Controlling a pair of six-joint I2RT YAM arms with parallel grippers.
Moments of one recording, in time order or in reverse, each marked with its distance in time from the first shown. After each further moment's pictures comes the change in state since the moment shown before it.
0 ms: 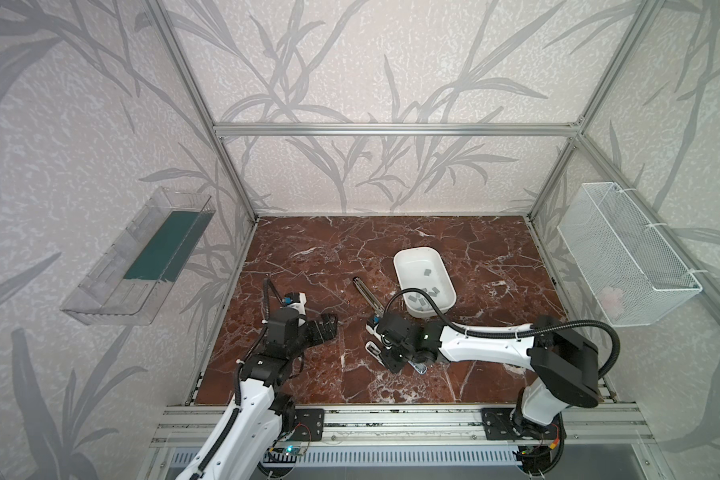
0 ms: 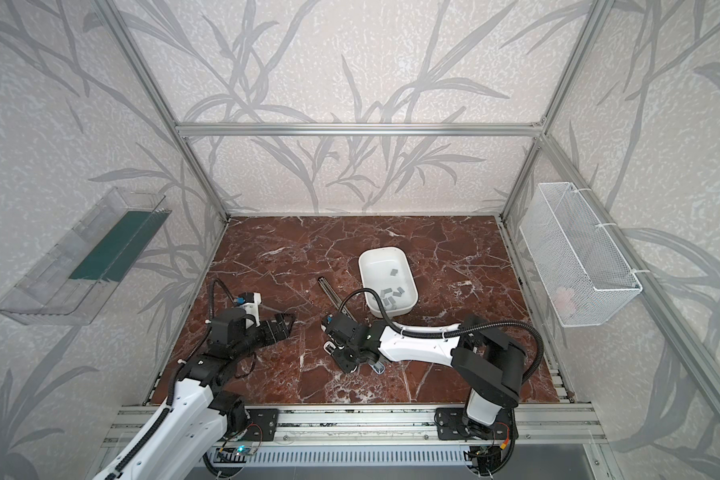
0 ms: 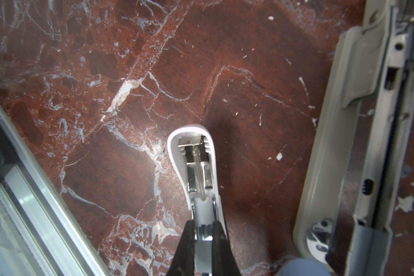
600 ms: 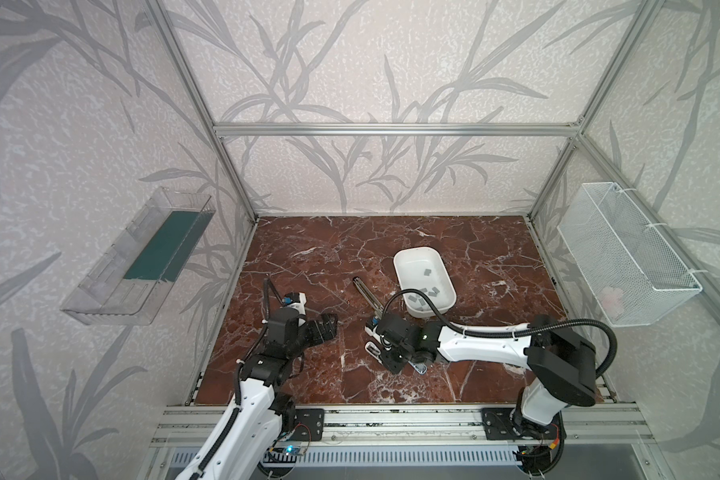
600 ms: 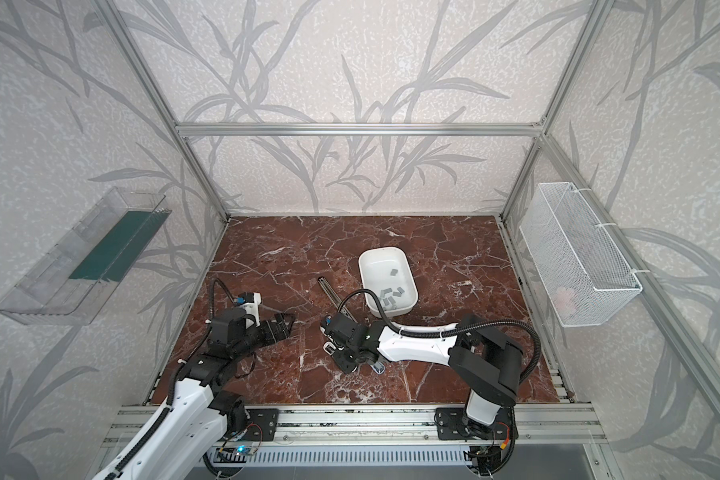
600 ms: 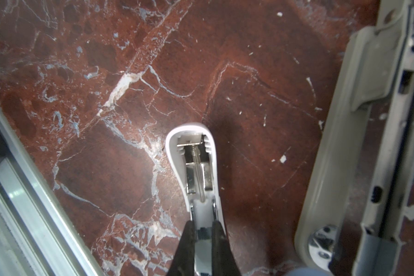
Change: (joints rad) left arm 0.000 0.002 0.000 0.000 -0.003 0.000; right arm 0.000 0.009 0.000 0.001 -0.003 -0.043
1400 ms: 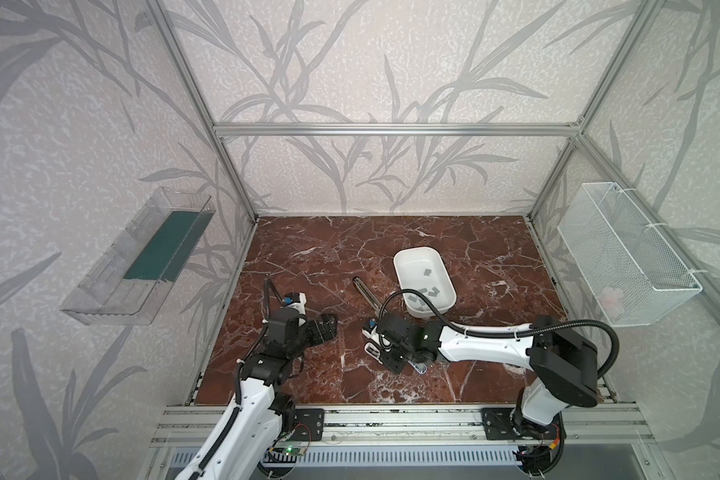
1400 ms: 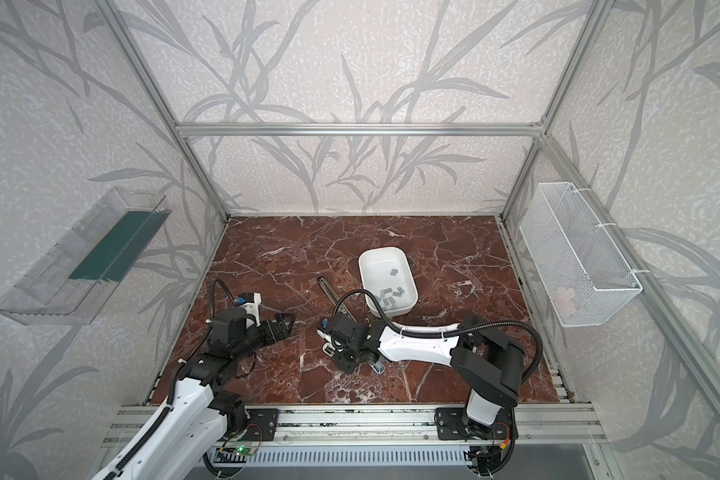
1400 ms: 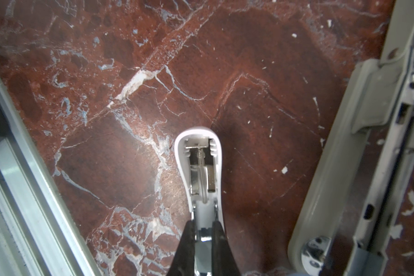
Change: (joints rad) left arm 0.000 0.005 0.000 0.000 -0.002 0.000; right arm 0.000 -0.010 0.000 0.008 -0.008 -0.109
